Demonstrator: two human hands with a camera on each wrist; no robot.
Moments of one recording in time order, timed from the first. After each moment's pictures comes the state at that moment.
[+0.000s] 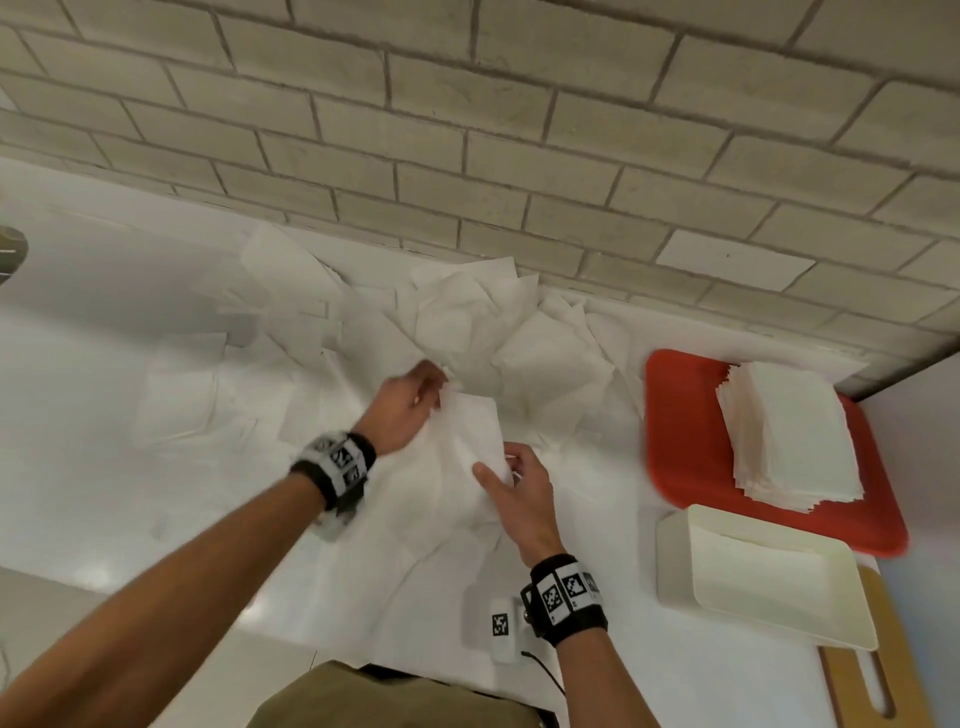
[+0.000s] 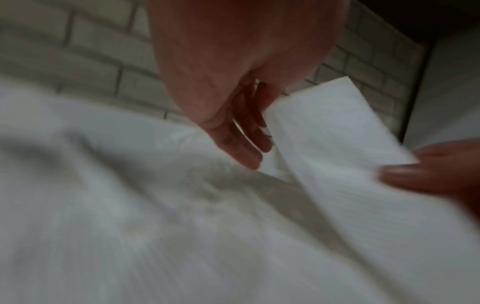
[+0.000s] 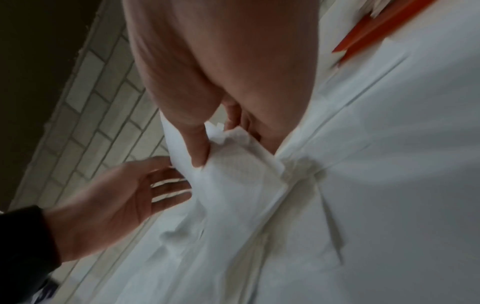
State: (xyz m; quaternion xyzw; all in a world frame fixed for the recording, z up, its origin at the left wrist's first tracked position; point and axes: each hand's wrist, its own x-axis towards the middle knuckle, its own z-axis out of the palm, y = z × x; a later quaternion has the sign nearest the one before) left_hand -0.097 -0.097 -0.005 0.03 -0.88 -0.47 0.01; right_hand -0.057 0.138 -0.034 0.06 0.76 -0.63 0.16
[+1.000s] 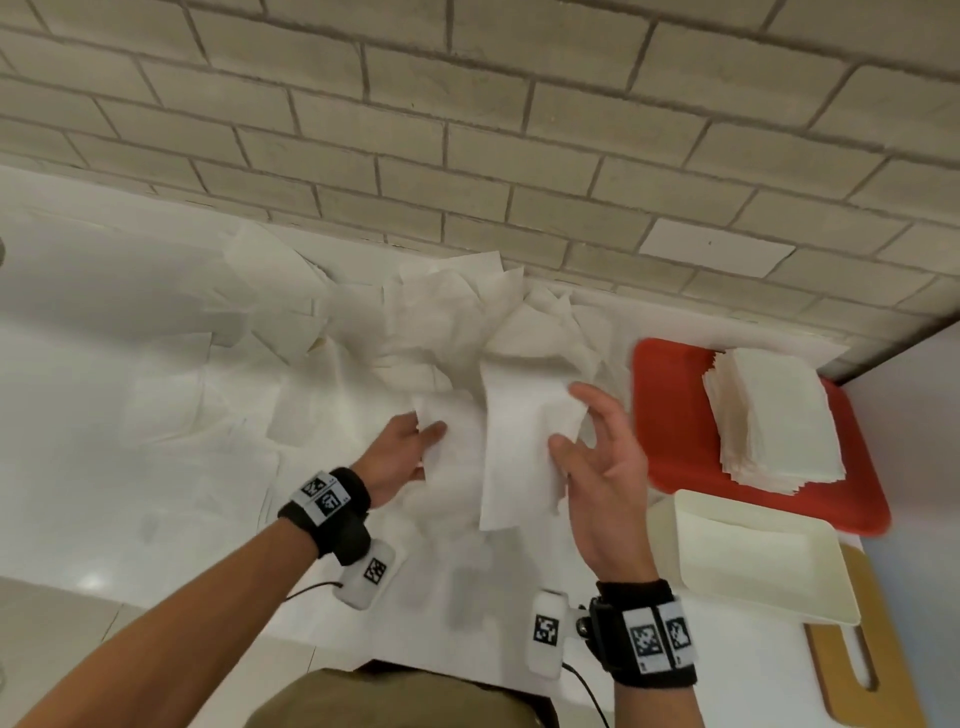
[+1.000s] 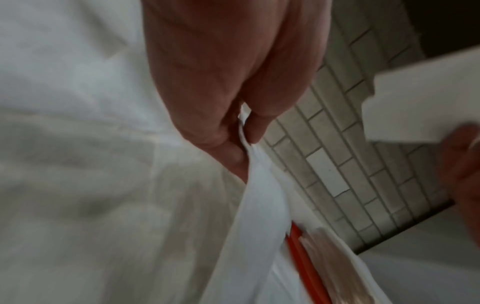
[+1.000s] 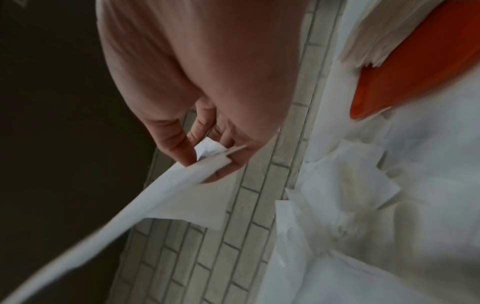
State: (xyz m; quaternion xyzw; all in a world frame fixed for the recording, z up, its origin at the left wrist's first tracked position) left_hand -0.051 -0.054 -0.010 0.21 -0.60 -0.75 -0.17; right_hand -0.039 0.197 0.091 -0.06 0.60 -0.80 0.06
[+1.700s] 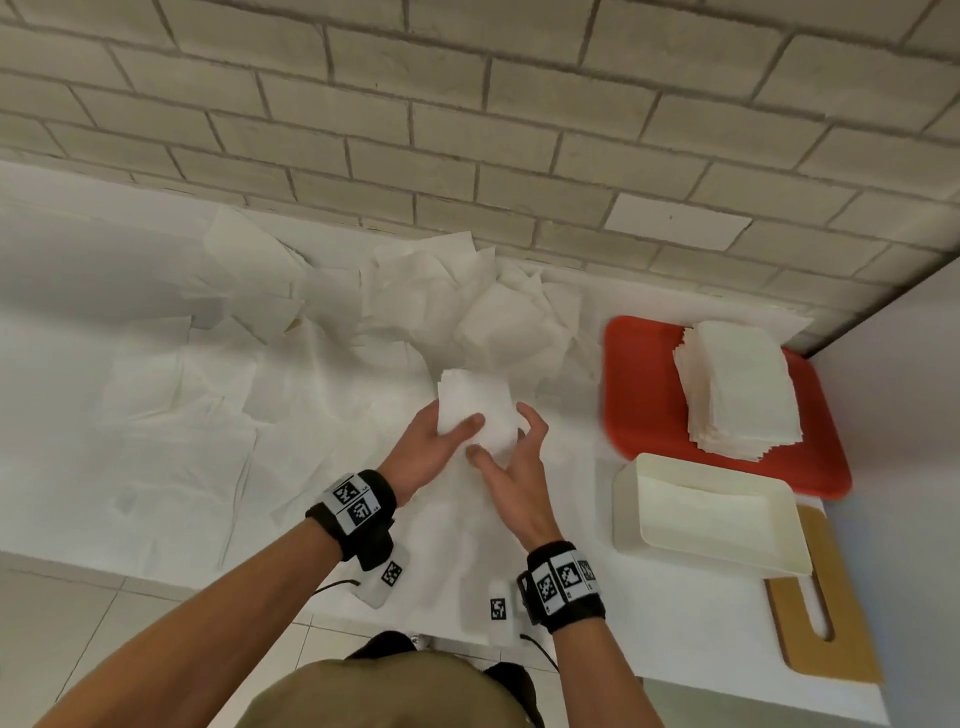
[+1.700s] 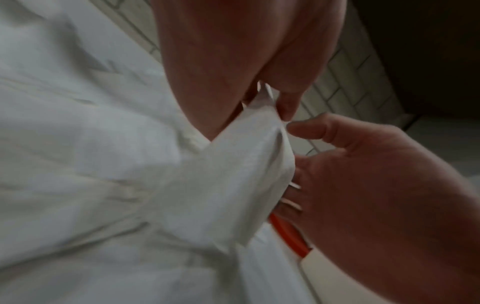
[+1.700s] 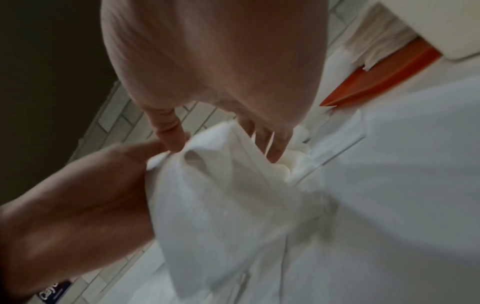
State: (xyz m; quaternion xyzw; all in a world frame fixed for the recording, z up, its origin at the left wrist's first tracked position) left_hand -0.025 0.032 0.018 0.12 -0.68 -0.72 -0.09; right_hand -0.024 0.191 -0.002 0.00 0.75 -0.65 0.15
